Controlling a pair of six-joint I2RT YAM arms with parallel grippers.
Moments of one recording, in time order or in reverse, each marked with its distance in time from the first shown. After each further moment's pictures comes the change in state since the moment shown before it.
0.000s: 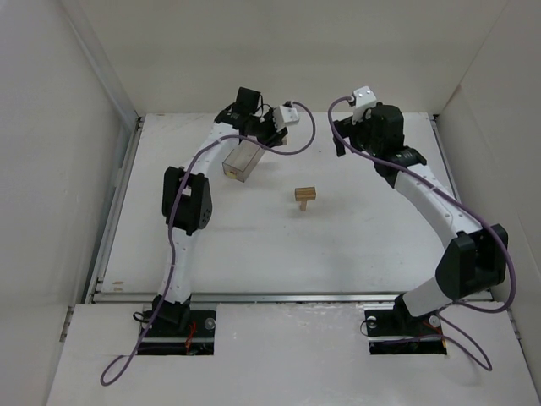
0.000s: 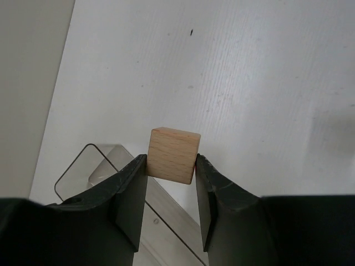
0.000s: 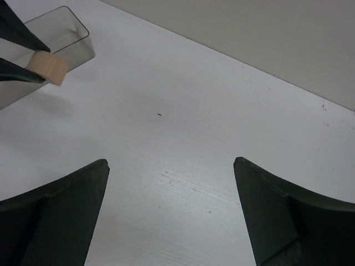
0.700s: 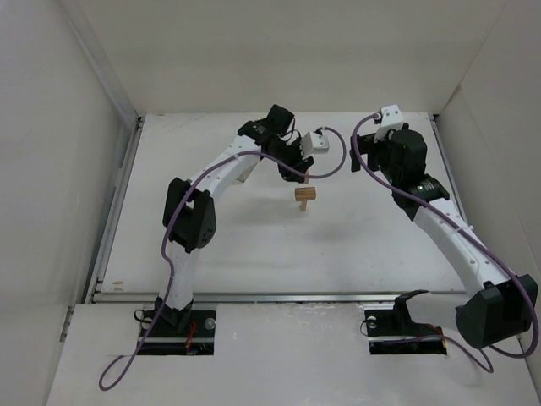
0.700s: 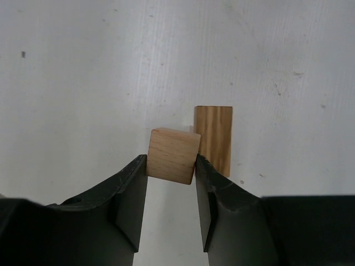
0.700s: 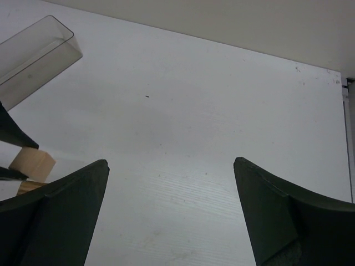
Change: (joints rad) left arm -0.210 -0.203 -0.121 -0.298 0.001 -0.117; right arm -0.008 -0.304 -0.240 0.005 0.116 0.116
